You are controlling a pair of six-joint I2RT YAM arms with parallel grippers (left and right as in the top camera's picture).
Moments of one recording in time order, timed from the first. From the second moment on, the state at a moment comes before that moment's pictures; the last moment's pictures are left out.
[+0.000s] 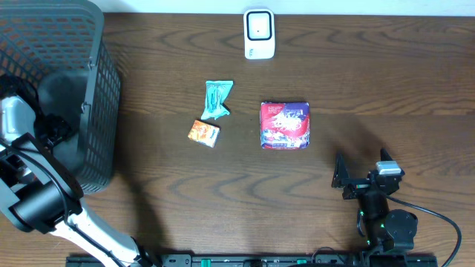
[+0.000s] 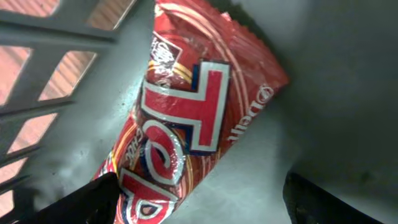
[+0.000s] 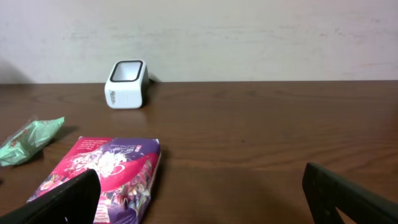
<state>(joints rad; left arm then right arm) 0.63 2.04 1.50 -0.91 -0.21 -0.12 0.00 0.01 0.01 -0.06 -0.10 0.04</state>
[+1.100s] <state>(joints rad) 0.57 1.81 1.41 -0.81 -0.15 -0.05 0.00 0.01 0.01 -0.06 -0.10 0.04</state>
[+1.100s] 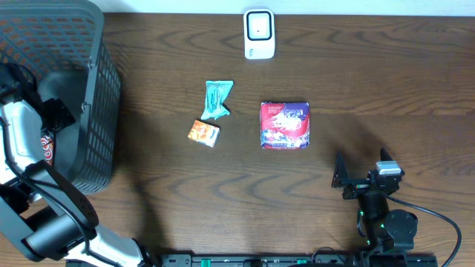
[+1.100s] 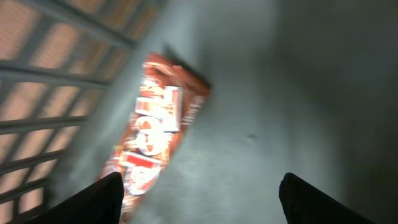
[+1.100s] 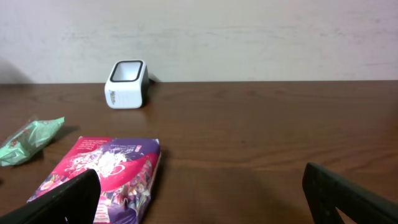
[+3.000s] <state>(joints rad) 0.68 1.55 1.37 -0.63 0.34 -0.28 0.00 0.01 0.01 -0.06 -0.10 0.04</state>
